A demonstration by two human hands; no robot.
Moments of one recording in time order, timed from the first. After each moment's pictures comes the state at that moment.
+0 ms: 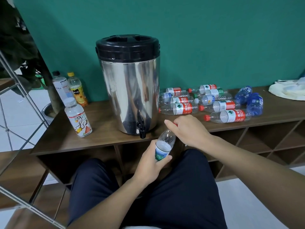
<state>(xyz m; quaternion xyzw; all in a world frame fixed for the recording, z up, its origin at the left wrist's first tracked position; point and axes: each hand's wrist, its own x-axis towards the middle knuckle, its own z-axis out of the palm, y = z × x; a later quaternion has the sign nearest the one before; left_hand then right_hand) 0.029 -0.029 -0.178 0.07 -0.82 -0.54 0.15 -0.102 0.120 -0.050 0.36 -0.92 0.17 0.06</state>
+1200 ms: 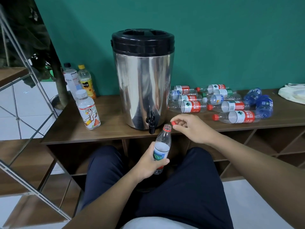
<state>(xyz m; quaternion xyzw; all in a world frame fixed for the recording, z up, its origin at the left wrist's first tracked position) 0.037 -0.071 -0.211 0.08 -0.76 -0.64 0.04 -0.127 0.113 -0.078 0.42 -0.85 0.31 -0.05</state>
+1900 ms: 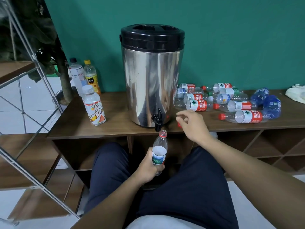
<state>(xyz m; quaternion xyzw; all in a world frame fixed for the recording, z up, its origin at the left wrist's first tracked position) 0.044 -0.088 -0.266 0.16 -0.78 -0.61 0.03 -0.124 0.077 -0.105 0.30 -0.89 0.34 0.07</state>
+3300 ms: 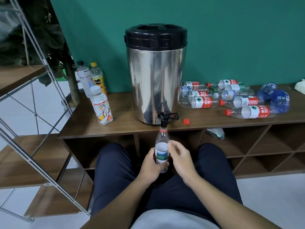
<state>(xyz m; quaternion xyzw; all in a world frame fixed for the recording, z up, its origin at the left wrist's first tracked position) 0.068 -0.081 -0.261 0.20 -0.73 -0.64 0.11 -0.005 0.056 -0.219 0.14 -0.71 0.67 -0.14</state>
